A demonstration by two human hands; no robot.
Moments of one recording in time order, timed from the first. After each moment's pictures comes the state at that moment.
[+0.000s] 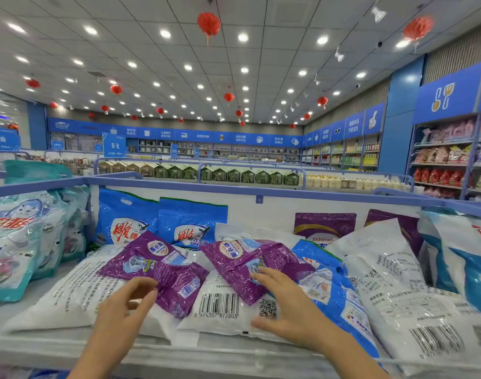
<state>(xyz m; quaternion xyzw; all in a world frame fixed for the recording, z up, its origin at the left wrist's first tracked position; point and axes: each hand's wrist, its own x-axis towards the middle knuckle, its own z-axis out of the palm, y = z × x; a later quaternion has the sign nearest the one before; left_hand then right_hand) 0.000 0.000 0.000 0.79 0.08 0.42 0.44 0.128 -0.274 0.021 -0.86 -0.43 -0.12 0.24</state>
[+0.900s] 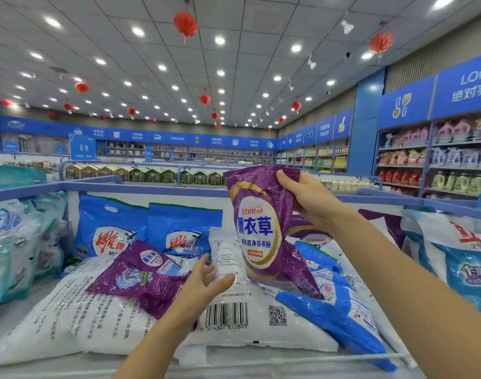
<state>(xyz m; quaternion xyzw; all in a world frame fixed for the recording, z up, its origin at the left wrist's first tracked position) 0.093 -0.038 0.018 0.75 -0.03 0.12 0.65 0.154 -0.242 0.194 -0.70 -0.31 -0.02 0.64</state>
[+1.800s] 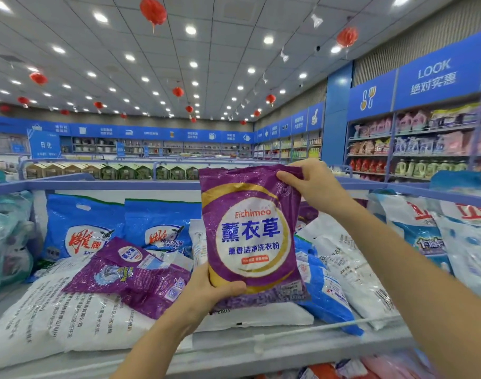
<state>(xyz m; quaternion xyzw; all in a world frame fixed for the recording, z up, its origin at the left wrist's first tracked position) 0.074 -0.079 0.026 0.69 -0.17 0.08 0.70 0.126 -0.296 0.194 -0.84 -0.31 -0.30 0.33</state>
